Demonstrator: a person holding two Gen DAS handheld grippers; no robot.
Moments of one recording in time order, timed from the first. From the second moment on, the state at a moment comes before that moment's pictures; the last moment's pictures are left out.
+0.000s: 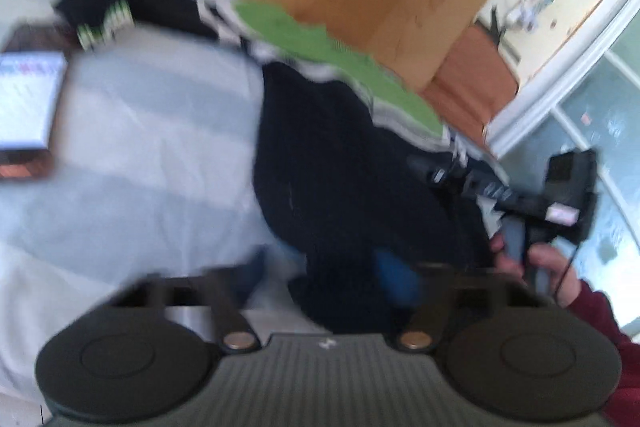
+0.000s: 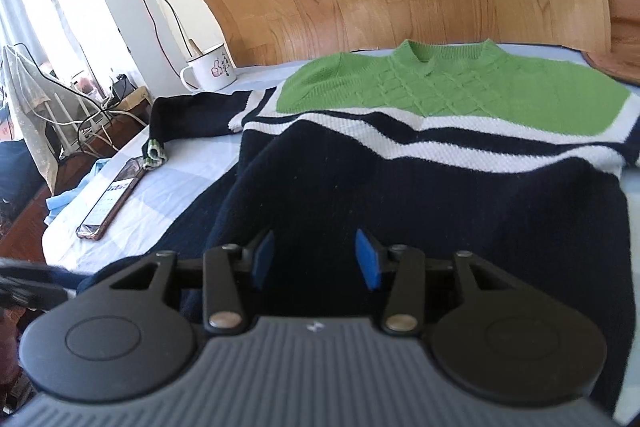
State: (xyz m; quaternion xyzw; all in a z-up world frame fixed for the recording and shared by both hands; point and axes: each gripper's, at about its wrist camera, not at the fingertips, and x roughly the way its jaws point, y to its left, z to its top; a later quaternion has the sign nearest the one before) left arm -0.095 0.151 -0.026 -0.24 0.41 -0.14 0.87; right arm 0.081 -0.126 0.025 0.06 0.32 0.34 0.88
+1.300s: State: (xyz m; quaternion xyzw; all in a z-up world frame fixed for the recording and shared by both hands) left arm -0.120 0.202 -0.054 -0.27 0.33 -0.16 0.89; right arm 0.178 0.212 0.043 -0.14 0.35 0.47 0.80
